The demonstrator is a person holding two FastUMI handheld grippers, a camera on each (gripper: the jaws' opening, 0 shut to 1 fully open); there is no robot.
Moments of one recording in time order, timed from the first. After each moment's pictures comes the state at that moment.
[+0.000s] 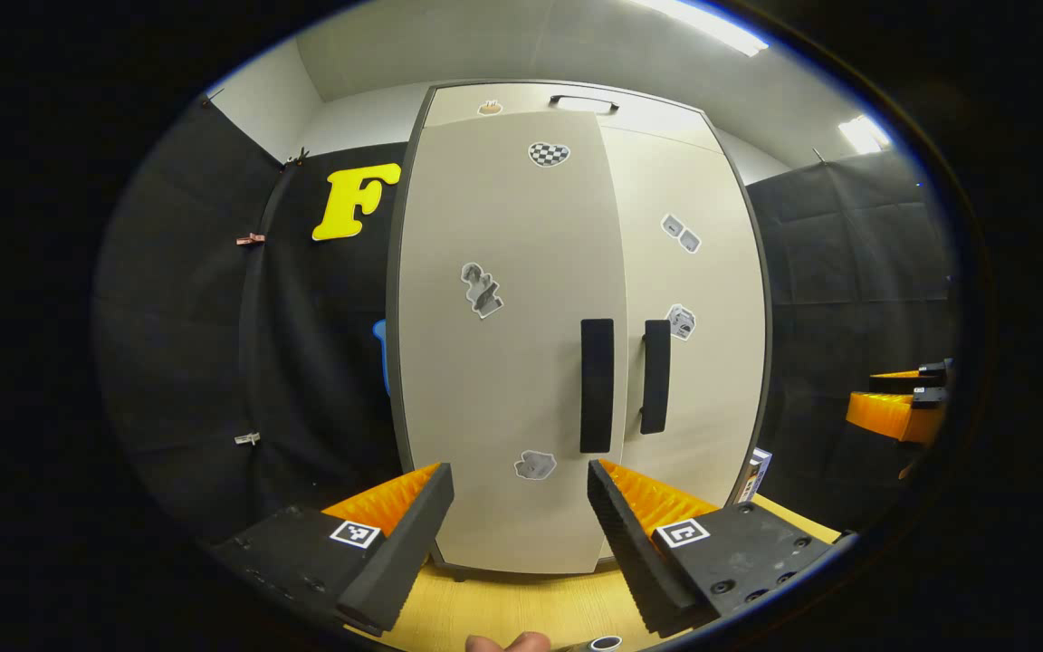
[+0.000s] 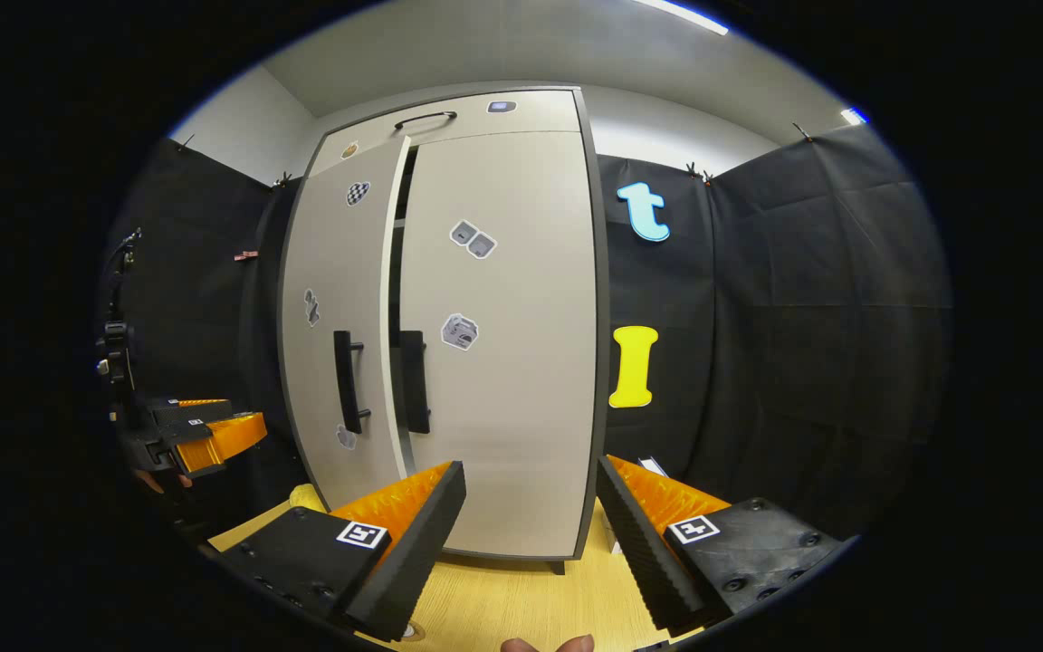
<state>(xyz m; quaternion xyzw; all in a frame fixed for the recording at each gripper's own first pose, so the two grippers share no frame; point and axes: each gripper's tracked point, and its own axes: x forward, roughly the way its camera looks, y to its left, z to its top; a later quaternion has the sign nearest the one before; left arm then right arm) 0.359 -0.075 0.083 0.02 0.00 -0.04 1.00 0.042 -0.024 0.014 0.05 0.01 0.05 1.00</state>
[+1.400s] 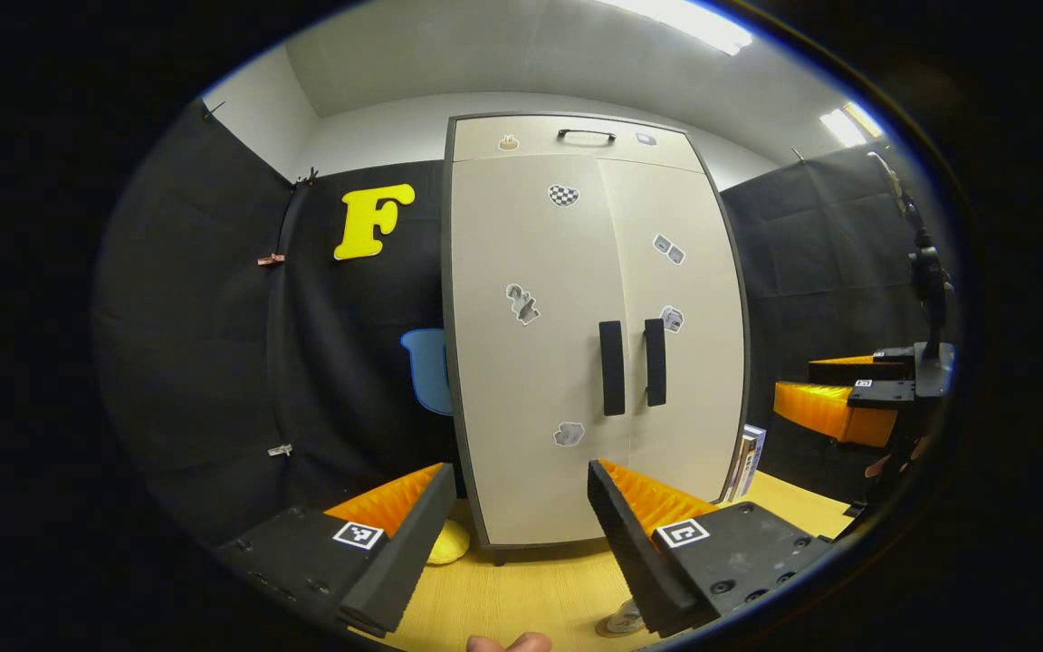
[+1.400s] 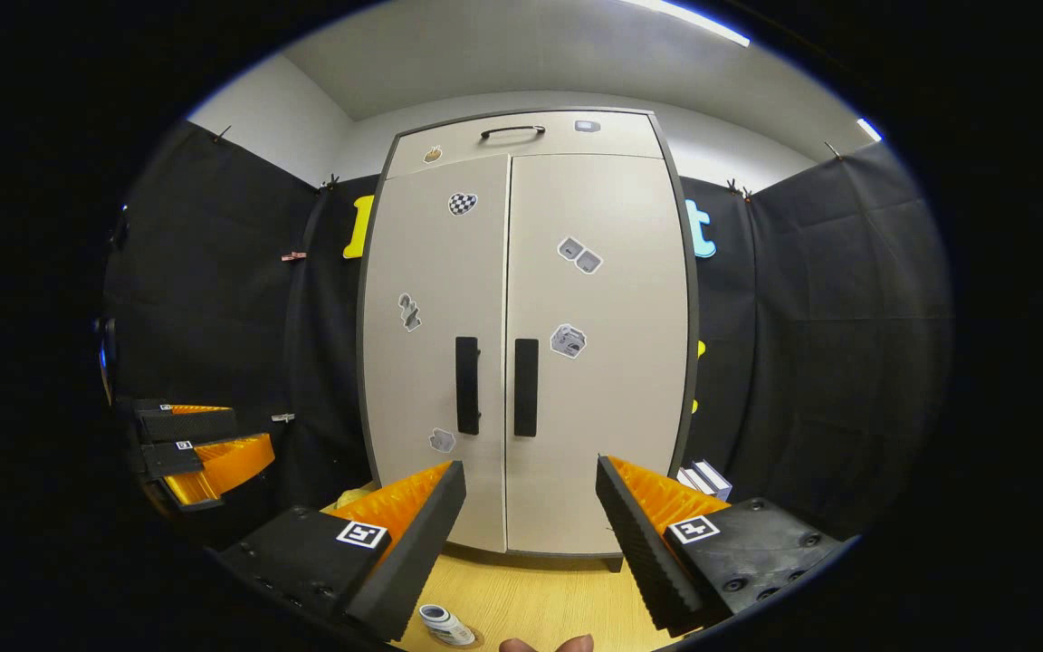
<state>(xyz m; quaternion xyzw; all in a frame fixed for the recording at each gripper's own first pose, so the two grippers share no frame) 0.267 -0.018 0.078 0.04 -0.01 -0.05 1.00 -0.006 0.082 0.025 0.04 -0.01 0.10 0.99</state>
